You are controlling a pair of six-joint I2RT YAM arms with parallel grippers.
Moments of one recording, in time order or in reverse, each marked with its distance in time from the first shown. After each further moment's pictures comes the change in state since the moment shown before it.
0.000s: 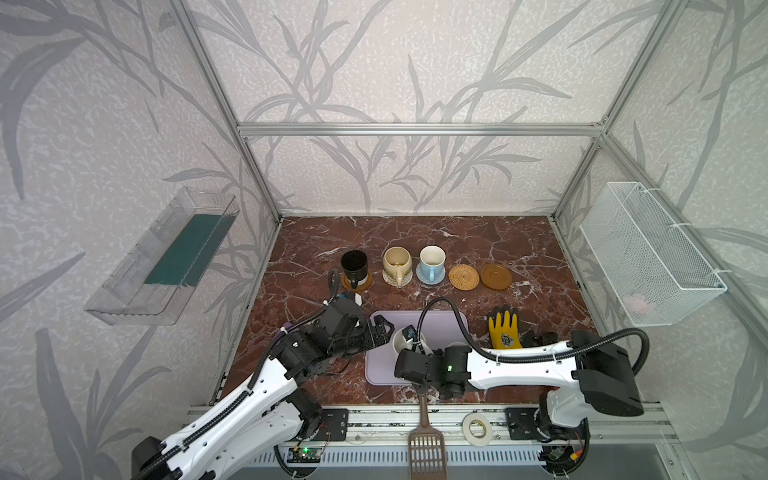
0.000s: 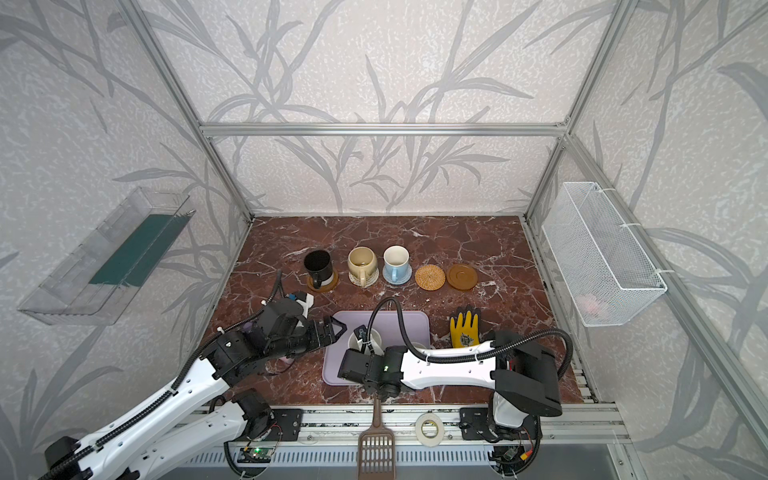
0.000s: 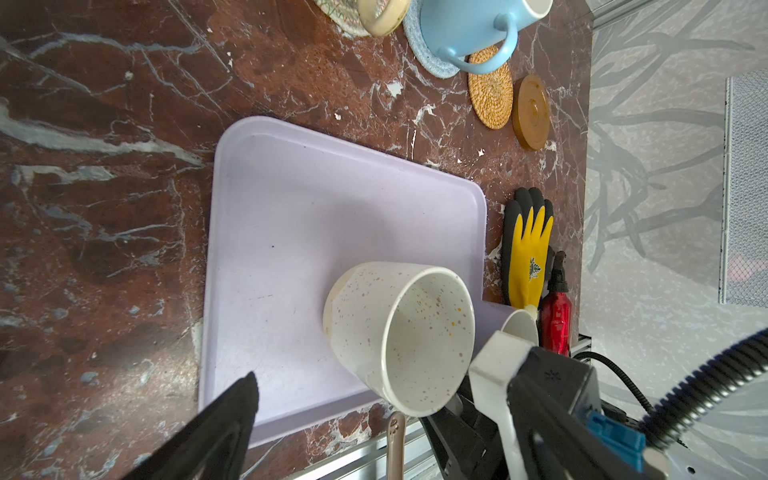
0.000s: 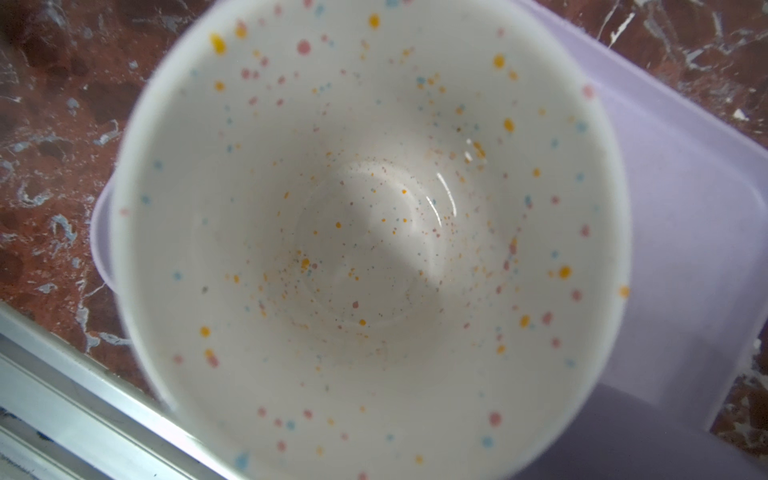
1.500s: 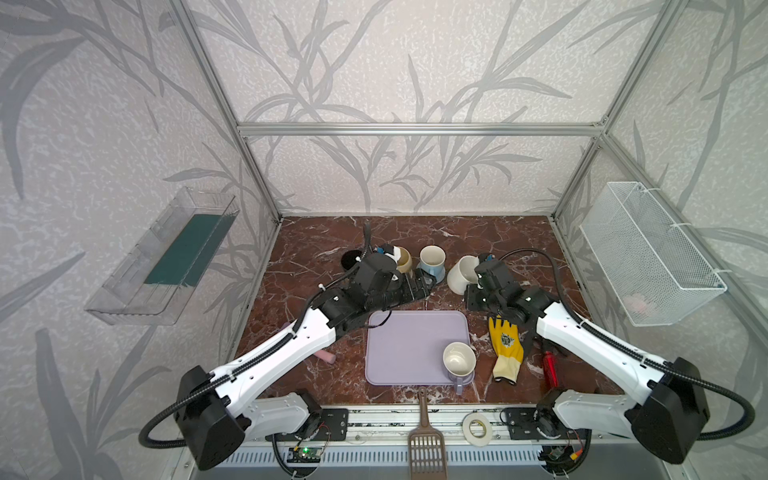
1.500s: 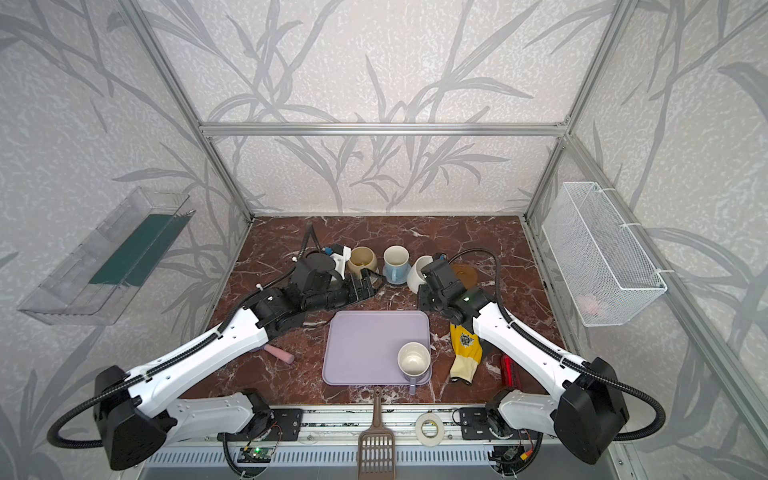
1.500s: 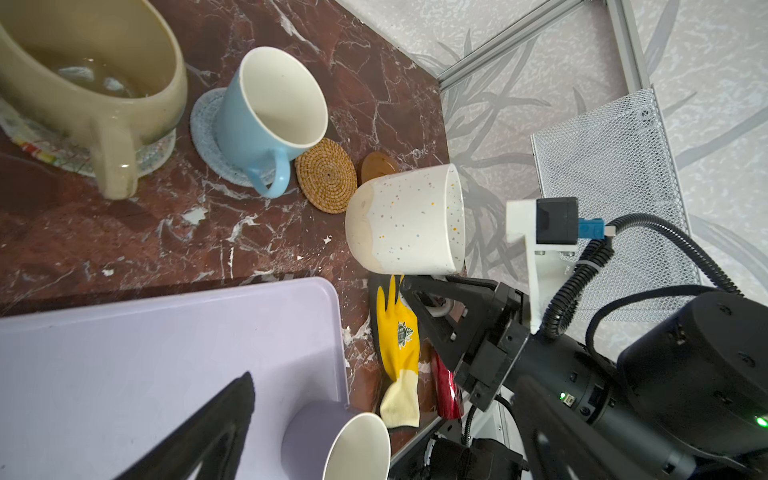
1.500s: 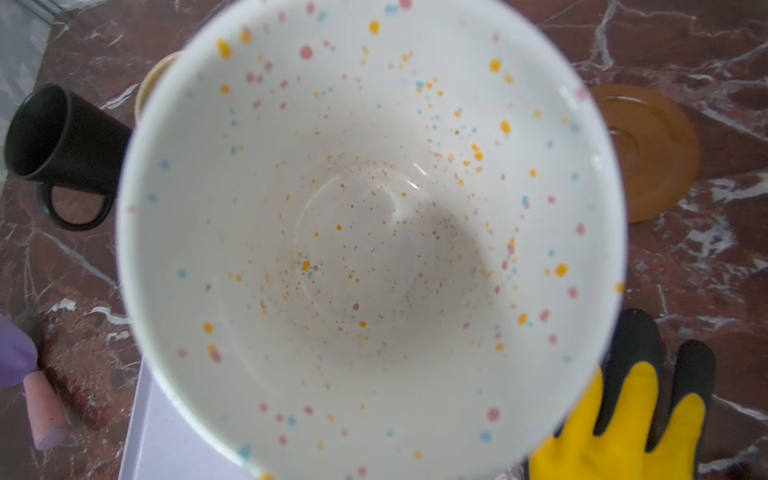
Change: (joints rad) left arm -0.072 0.463 0.395 0.327 0.016 0.021; right arm -0.769 -0.344 -0.043 0.028 -0.222 -0.203
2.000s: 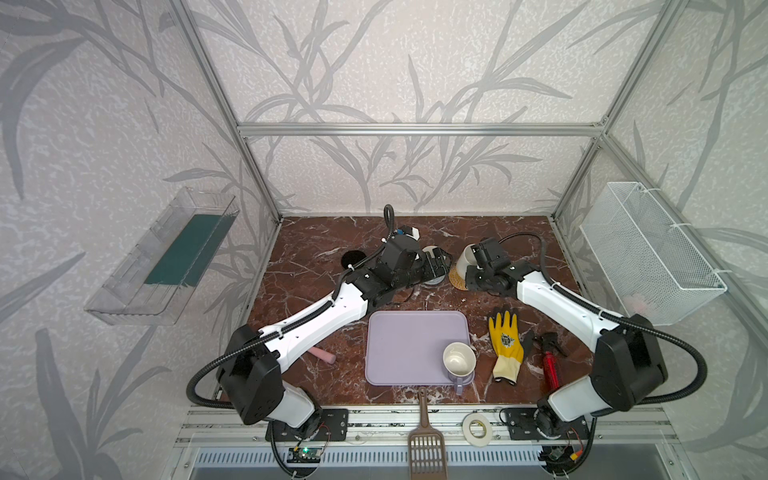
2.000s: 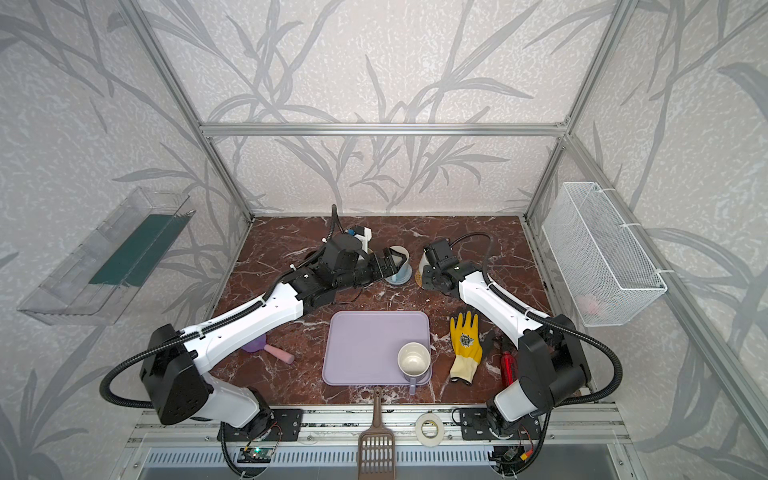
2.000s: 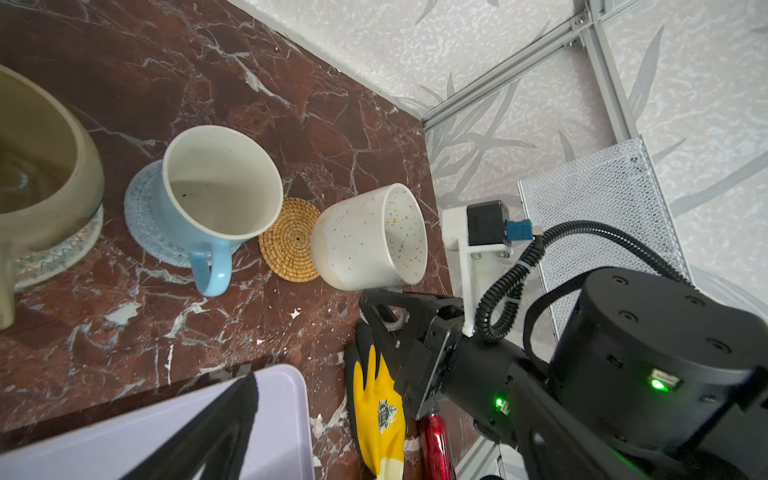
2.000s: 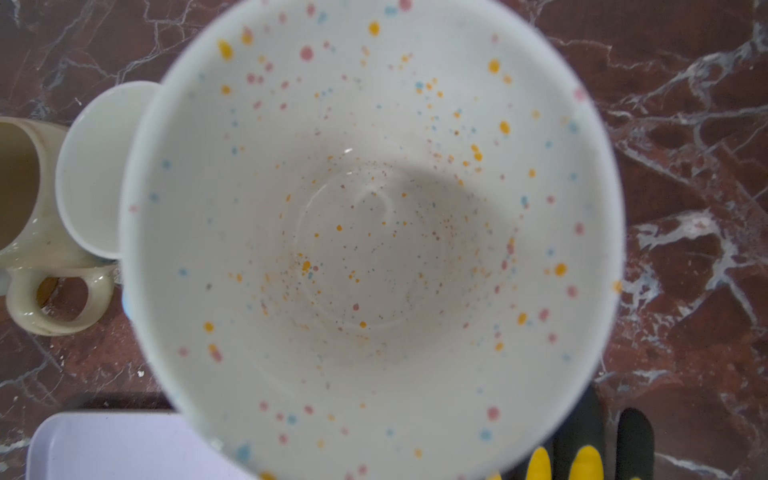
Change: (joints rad) left arm 0.031 0.258 0.153 0.167 -0.032 -0.006; right arm -0.124 0.294 0.200 -0.011 0.048 -0.062
